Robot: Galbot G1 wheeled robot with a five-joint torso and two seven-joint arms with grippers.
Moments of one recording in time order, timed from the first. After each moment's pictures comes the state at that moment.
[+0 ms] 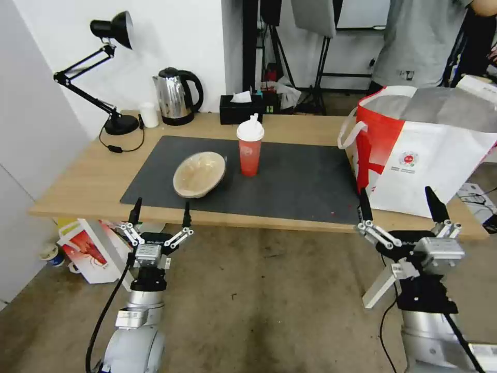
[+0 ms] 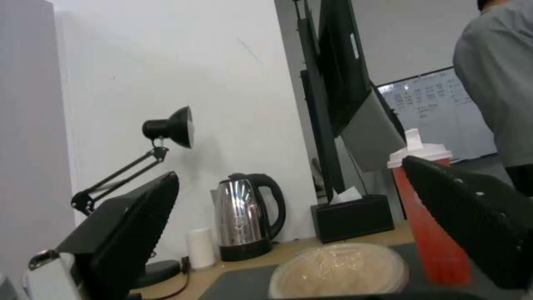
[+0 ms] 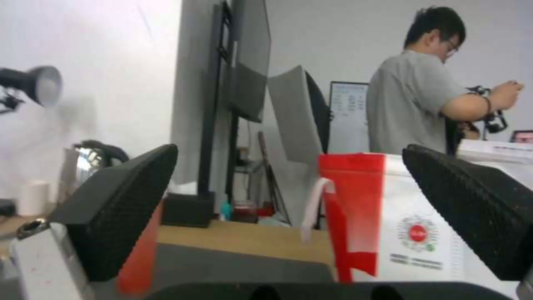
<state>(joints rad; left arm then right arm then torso) 1.59 -1.46 -0.53 -2.03 0.06 -0.58 -0.05 -1.88 1.16 0.43 2.50 -0.05 0.31 0.41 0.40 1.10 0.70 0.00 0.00</state>
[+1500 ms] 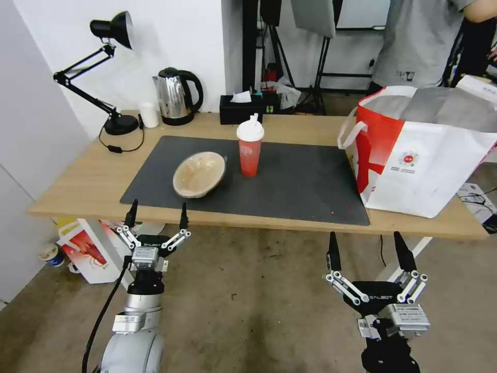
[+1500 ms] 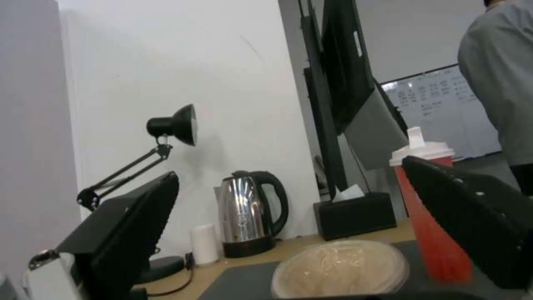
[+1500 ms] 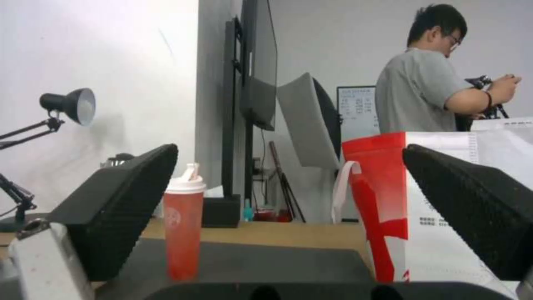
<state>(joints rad) 1.60 -1.48 -0.54 -2.04 0.07 -0.58 -0.05 -2.01 1.22 0.24 2.40 -0.29 0.57 0.53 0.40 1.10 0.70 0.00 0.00</state>
